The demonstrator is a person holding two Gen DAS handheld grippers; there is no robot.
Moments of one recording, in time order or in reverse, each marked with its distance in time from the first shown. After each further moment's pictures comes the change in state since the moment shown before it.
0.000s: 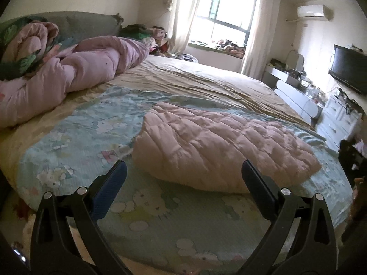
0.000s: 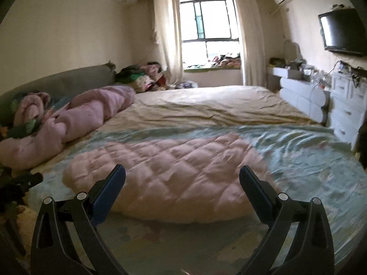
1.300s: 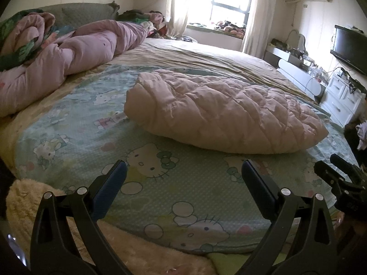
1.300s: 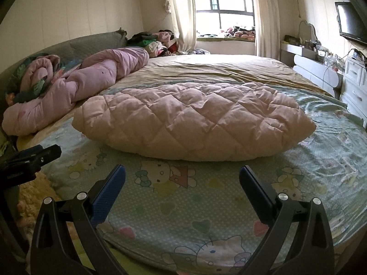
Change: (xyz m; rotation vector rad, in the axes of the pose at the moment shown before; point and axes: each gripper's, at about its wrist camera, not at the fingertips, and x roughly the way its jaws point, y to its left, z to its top) left arm 0.013 -0.012 -0.063 0.047 0.102 0.033; right arm 0.021 0.055 -0.097 -0.047 0.188 0.043
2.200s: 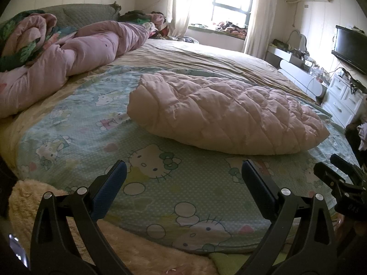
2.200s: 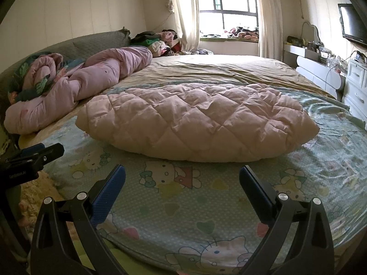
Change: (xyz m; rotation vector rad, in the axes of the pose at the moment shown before) left arm -0.002 0.003 0.001 -0.003 -0.004 0.002; right arm -0.002 0.005 0.002 -0.013 0.001 0.016
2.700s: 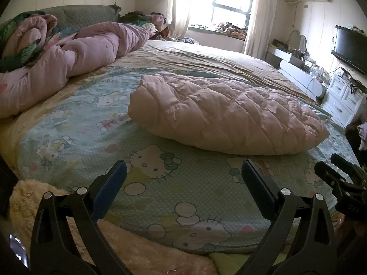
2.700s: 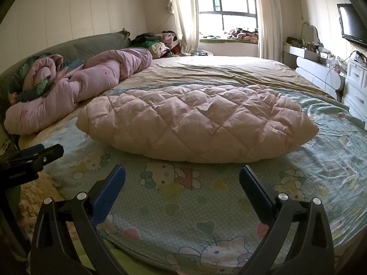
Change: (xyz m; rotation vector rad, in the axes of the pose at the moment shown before) left arm 0.000 0.001 0.000 -0.001 -0.001 0.002; right arm 0.000 0.000 0.000 0.001 -0.003 0.000
